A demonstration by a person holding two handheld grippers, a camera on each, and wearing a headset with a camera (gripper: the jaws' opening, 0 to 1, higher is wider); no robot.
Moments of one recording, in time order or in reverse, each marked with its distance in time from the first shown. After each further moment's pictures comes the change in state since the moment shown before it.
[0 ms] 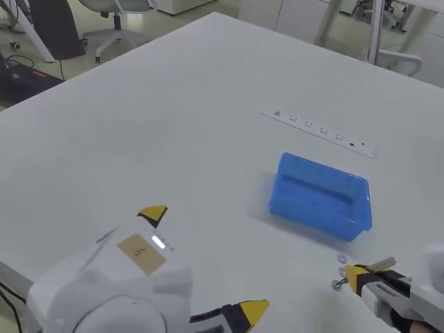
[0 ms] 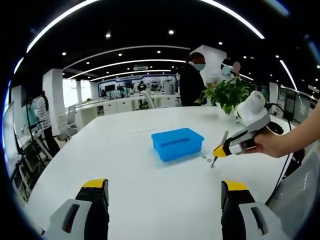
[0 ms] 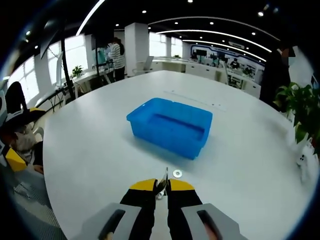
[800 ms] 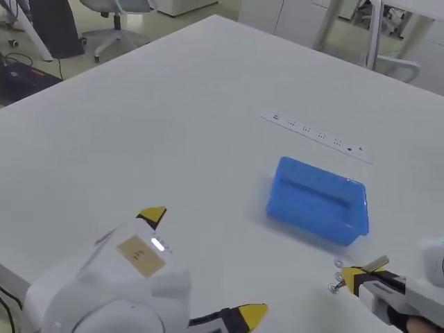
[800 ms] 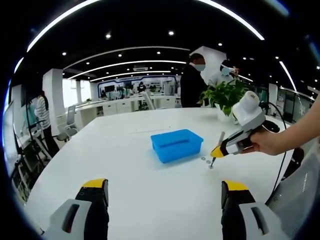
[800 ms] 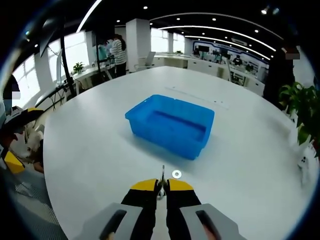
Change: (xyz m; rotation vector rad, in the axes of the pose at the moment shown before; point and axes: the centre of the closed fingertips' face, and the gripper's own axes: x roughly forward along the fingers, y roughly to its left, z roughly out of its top) left arm 0.000 -0.001 0.003 -0.008 -0.014 -0.007; right arm 0.005 -0.005 0.002 -0.002 0.045 0.020
